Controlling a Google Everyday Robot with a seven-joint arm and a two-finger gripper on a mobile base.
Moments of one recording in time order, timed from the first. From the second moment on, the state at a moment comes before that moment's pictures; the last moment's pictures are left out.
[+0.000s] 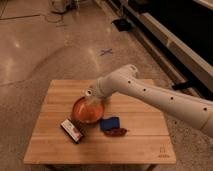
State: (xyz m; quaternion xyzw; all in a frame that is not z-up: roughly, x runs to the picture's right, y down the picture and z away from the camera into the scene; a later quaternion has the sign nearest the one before) arm -0.093 0.023 0.725 -0.14 -0.31 0.01 0.94
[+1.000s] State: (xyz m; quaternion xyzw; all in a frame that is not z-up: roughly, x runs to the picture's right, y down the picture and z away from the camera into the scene) arm -0.069 0.028 0.773 -0.10 -0.27 -0.02 0.96
